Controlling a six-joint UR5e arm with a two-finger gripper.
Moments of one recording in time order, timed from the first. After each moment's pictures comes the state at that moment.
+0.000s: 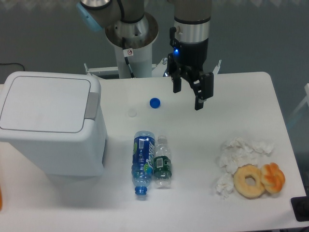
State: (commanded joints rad) arm 2.62 -1.58 -1.68 -1.08 1.36 1.59
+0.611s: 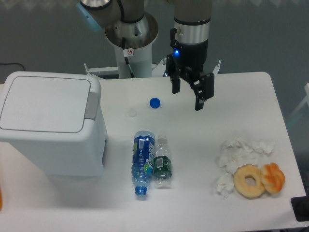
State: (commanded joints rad) arm 2.62 -1.58 -1.69 -1.08 1.35 1.48
